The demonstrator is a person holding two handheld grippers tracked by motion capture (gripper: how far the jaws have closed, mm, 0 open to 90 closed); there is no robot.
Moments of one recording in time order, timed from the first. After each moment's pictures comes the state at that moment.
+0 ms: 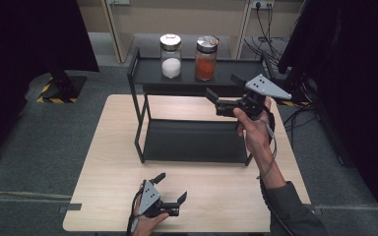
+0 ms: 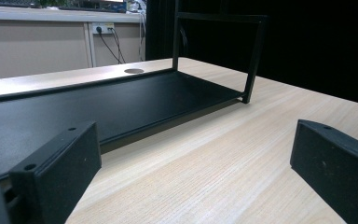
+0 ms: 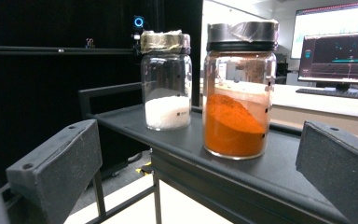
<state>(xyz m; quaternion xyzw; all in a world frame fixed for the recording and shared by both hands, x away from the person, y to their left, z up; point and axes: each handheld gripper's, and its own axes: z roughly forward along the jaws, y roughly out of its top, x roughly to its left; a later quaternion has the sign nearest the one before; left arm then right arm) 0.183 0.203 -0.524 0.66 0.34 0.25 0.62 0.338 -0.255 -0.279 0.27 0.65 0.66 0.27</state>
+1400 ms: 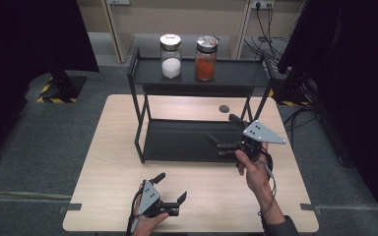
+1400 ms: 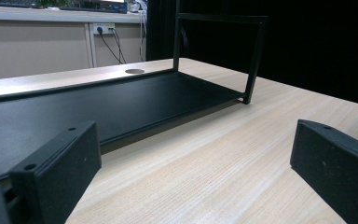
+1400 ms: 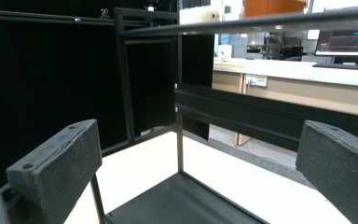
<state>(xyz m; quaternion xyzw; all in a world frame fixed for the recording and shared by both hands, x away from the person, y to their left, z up) 0.182 0.203 -0.524 0.66 0.34 0.25 0.62 0.290 -0.273 -0.359 0.27 0.68 0.64 0.25</state>
